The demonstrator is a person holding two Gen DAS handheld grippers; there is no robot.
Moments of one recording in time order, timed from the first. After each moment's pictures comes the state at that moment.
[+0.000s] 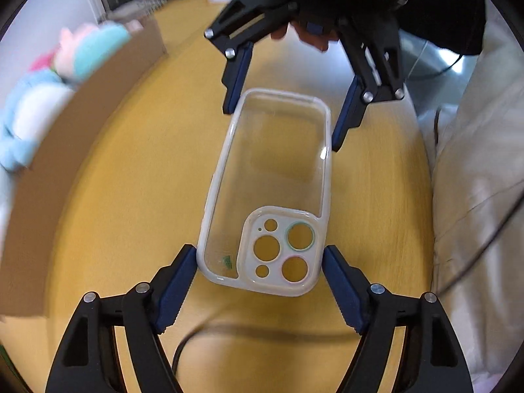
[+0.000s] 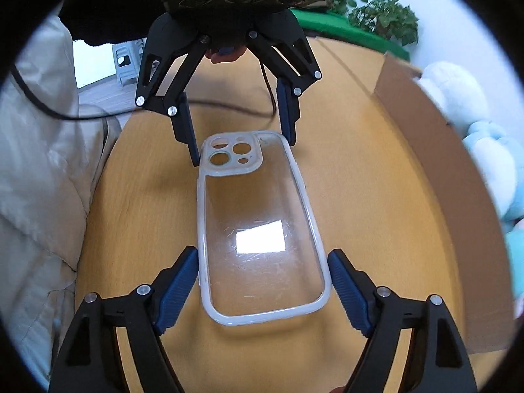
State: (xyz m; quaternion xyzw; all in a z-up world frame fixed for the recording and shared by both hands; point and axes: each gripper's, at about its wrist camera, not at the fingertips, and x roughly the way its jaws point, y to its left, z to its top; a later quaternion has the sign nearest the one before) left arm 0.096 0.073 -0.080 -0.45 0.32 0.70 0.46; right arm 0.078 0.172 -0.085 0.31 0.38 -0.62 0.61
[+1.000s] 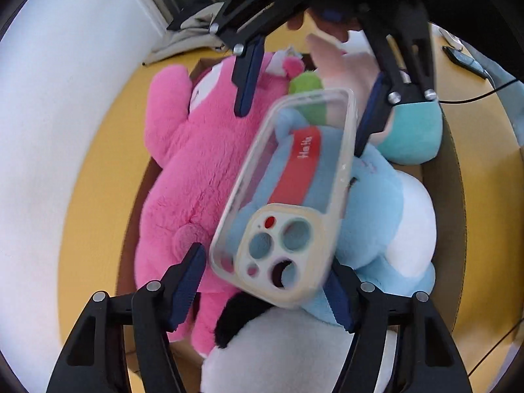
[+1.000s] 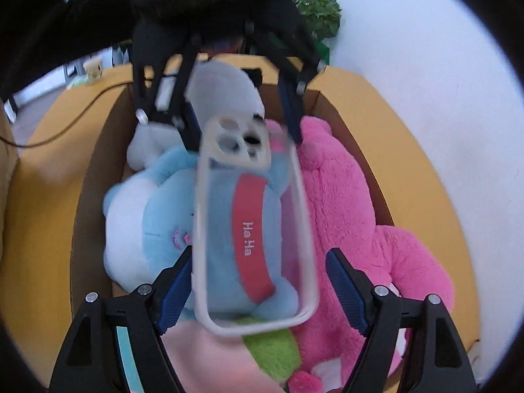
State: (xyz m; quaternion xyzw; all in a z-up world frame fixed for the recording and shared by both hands) left arm -0.280 0.023 -0.012 -0.42 0.40 0.71 0.41; right arm -0.247 0.132 -0.016 0.29 0.38 -0.68 0.56
